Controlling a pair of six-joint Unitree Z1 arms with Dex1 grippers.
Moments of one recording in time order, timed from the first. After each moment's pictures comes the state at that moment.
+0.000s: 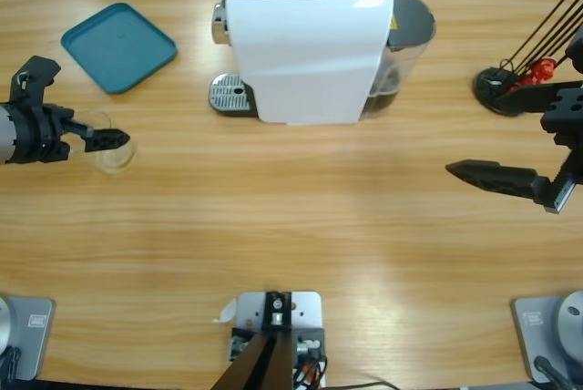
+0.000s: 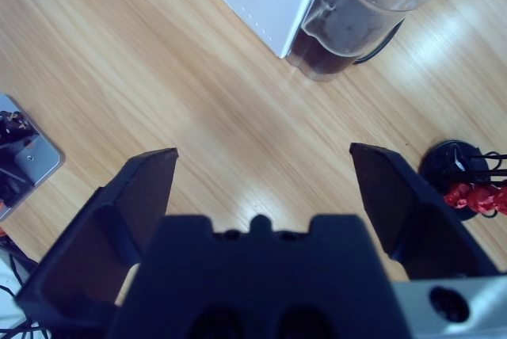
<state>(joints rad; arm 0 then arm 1) -0.60 1.44 -0.60 0.17 0.20 -0.23 0.94 1.16 -0.90 0.65 -0.16 0.03</state>
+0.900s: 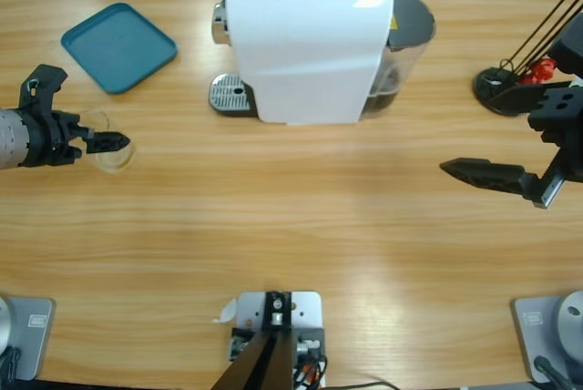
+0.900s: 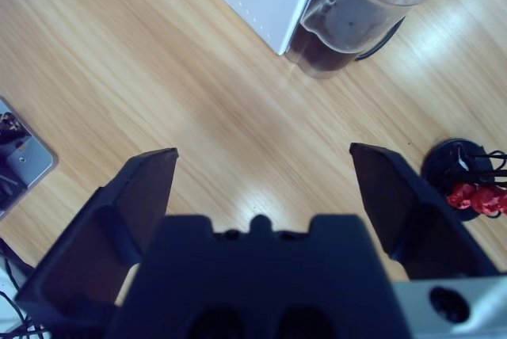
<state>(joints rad) -0.60 1.48 -0.58 0.14 0.23 -0.28 0.91 1.18 -0.89 0.63 -0.15 0.02</state>
